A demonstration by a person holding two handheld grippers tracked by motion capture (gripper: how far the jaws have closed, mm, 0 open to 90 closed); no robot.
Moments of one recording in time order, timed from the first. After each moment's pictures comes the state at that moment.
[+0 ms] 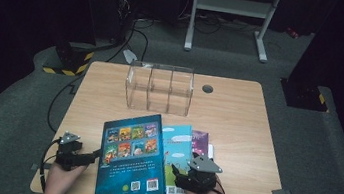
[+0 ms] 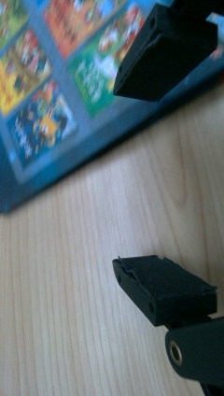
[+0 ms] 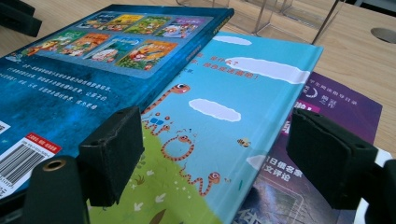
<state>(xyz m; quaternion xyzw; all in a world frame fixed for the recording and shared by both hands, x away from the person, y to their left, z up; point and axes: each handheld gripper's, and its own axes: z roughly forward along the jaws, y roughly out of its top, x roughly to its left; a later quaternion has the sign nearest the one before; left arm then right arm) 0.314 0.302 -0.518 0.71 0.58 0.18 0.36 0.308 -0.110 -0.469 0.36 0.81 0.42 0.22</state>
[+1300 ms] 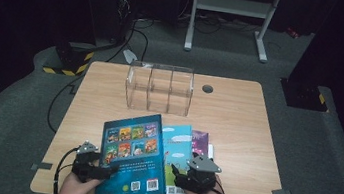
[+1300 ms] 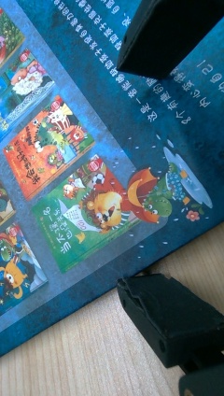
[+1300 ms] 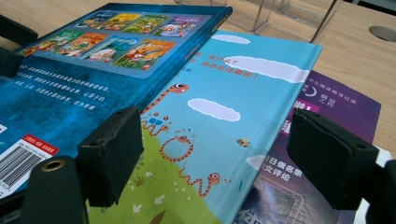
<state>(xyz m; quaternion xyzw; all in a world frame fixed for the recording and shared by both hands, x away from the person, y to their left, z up) 0.299 0.258 -0.522 0.74 0.54 0.10 0.39 0.308 -0.108 -0.469 0.36 0.81 0.41 0.22</state>
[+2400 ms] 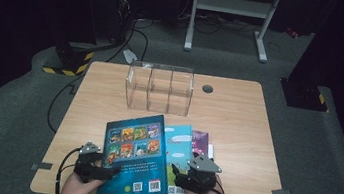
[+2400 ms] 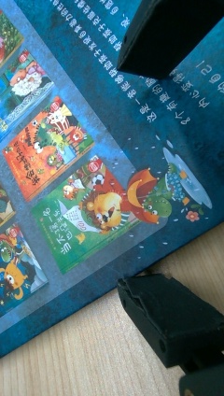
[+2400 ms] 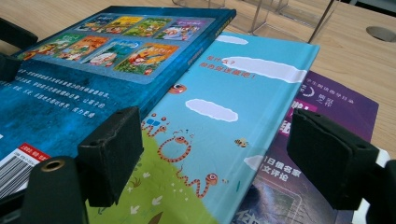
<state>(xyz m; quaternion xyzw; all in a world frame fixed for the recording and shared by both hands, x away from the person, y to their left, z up) 0.300 0.251 -0.520 0.74 0.54 0.10 0.39 0.308 -0.109 -0.470 0.37 0.80 0.41 0.22</state>
